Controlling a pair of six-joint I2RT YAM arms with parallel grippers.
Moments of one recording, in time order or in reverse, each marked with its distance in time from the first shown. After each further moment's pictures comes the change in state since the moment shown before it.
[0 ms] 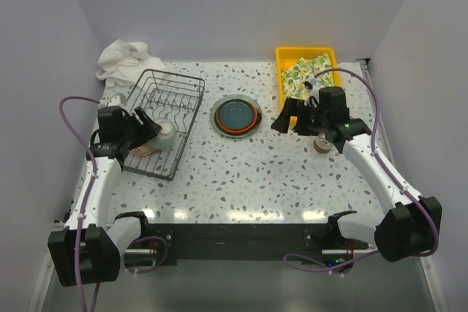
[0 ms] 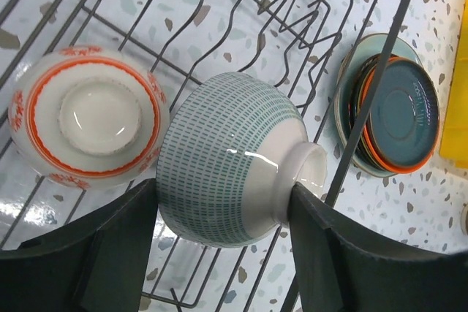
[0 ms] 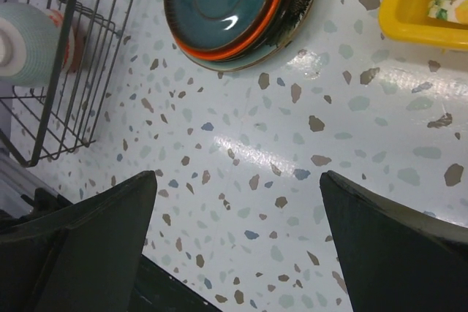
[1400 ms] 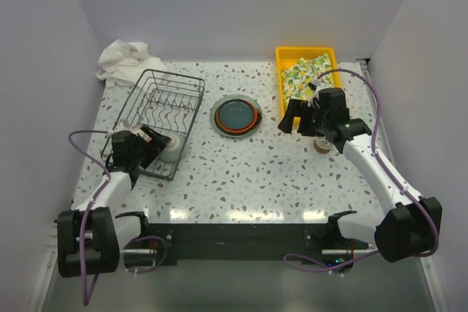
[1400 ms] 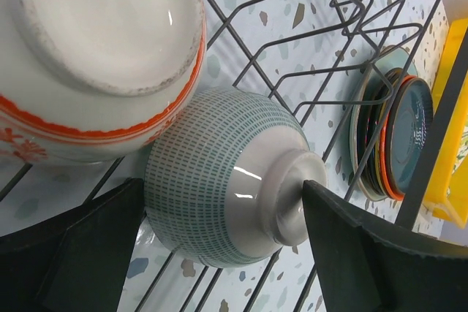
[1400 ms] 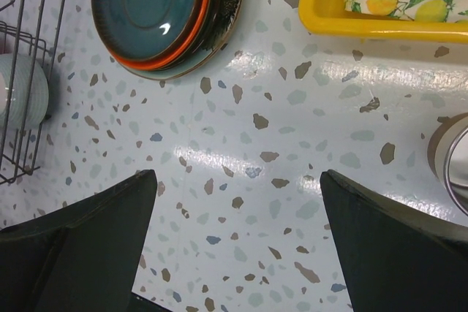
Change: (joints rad) left arm 0.000 0.074 -0.391 0.499 0.041 -0.296; right arm -0.005 -0.003 0.000 -0.043 0.155 -0.026
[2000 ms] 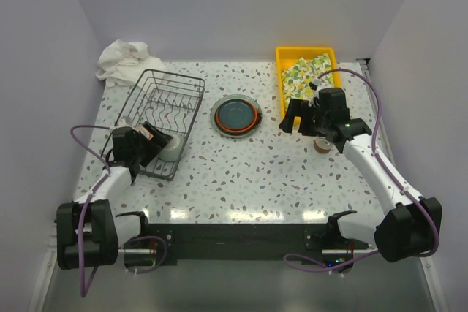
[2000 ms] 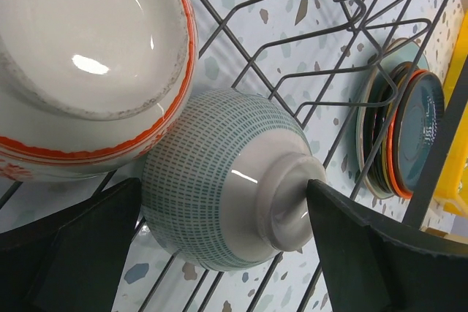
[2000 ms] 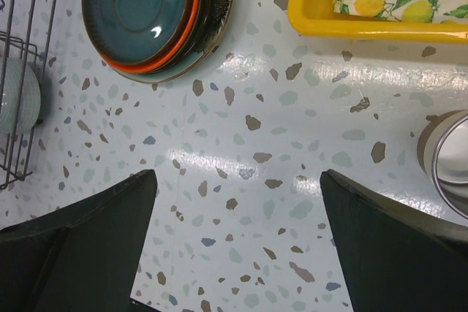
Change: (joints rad) left arm -0.005 0.051 0.057 -0.062 -0.003 0.044; right arm 0.000 0.000 0.003 -0.006 0.027 -0.004
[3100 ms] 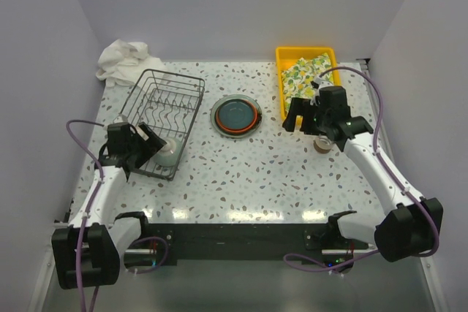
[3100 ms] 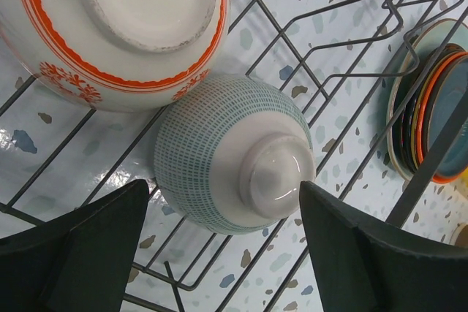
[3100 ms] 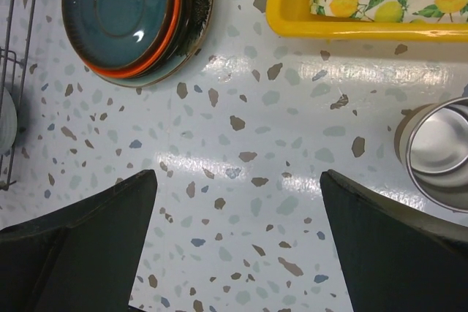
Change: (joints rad) left arm -0.006 -0.146 0.145 -0.400 -0.089 0.068; right arm -0.001 0.004 0.034 -0.049 0.057 -0.014
